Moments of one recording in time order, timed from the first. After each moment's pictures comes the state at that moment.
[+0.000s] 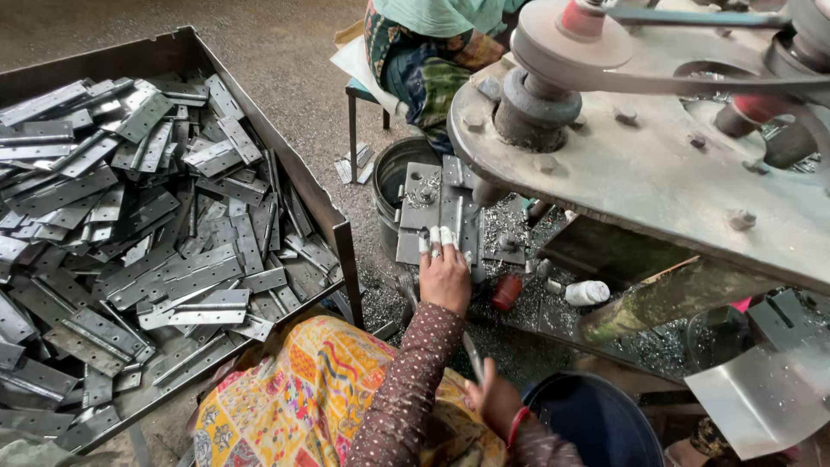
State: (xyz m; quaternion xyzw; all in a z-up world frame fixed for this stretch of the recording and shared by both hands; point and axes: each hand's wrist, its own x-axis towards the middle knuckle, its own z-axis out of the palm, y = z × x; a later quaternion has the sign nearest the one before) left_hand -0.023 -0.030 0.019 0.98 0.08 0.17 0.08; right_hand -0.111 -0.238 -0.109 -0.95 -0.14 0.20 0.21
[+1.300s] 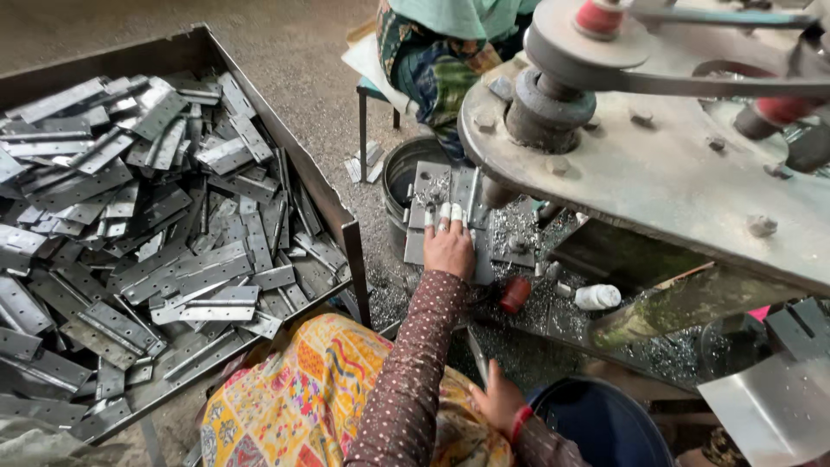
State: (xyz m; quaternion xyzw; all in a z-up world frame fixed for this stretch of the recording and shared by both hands) left_hand 0.026 -0.005 0.016 0.99 0.06 0.12 0.09; right_hand -0.103 -0.248 -0.167 -0.94 -0.12 0.25 0.19
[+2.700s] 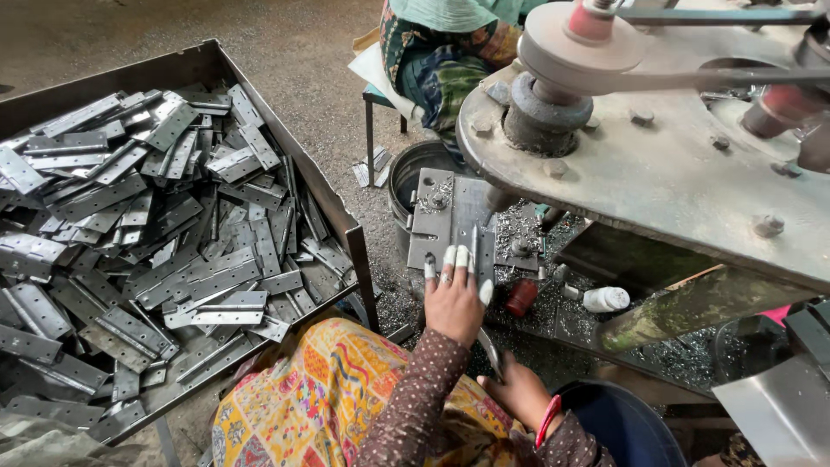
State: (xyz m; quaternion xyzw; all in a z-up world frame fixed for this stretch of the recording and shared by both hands) left_hand -0.068 -0.034 0.034 0.96 0.06 0.22 0.14; right_hand -0.086 -0.243 -0.085 -0.92 -0.18 0.21 0.28
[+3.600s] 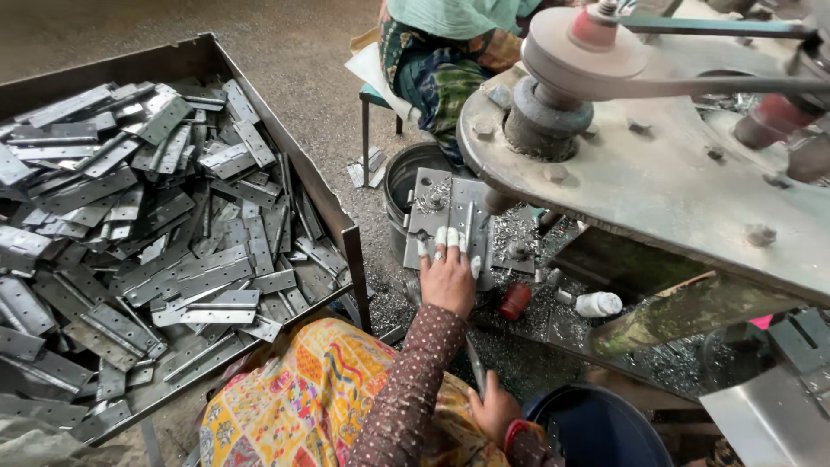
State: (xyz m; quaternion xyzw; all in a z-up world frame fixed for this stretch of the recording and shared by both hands) left_hand -0.022 -0.019 0.034 0.97 0.09 0.22 0.09; right_hand -0.118 -0.235 -0.152 -0.94 -0.10 0.21 0.23
